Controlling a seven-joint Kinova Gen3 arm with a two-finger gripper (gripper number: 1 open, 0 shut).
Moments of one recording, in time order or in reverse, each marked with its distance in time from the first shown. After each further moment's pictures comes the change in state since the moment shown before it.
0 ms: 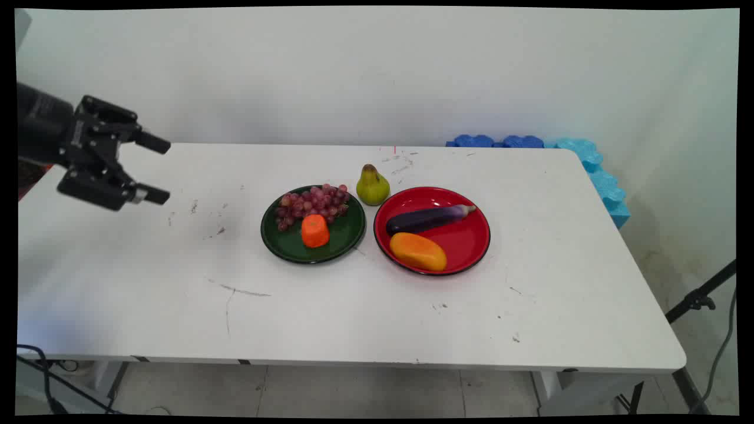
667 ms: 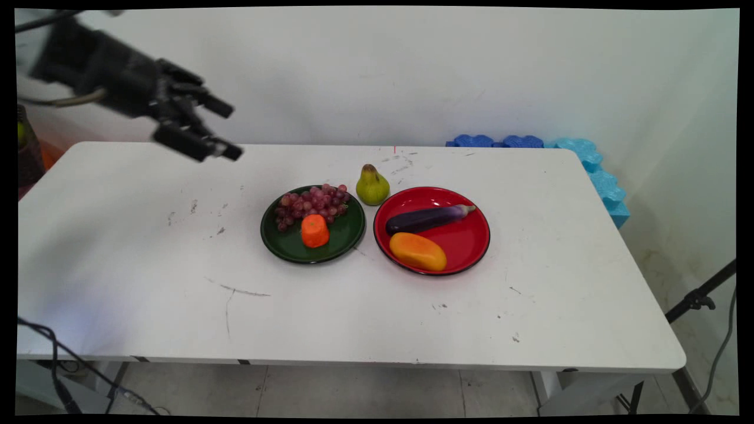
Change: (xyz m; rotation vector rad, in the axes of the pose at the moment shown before) arm 0.087 -0.029 0.051 0.009 0.001 -0.053
